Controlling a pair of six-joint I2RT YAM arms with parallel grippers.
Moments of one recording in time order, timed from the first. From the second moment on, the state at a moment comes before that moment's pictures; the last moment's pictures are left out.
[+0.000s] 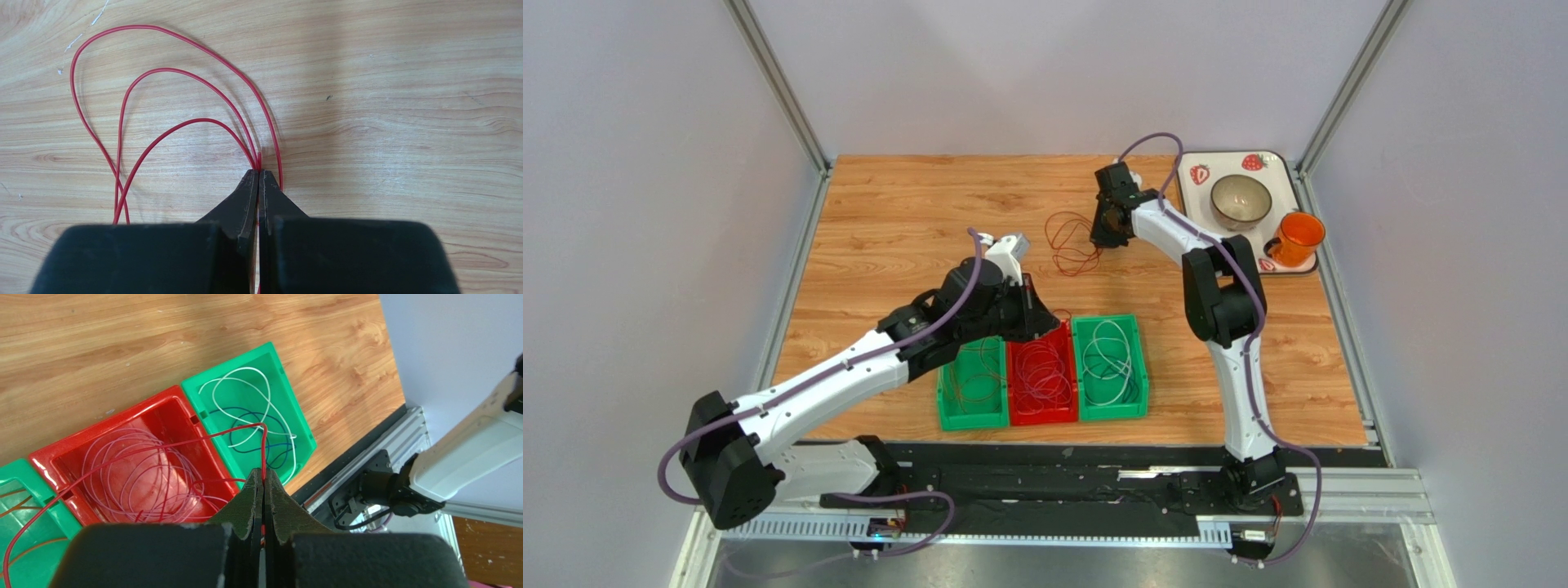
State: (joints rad) left arm -0.84 1.15 0.92 -0.25 0.09 -0.71; right arm 0.39 2.33 1.88 -0.51 0.08 0.56
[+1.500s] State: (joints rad) left arm -0.89 1.62 1.13 -0.46 -0.18 -0.80; right arm 0.38 2.33 1.88 -0.51 0.05 0.57
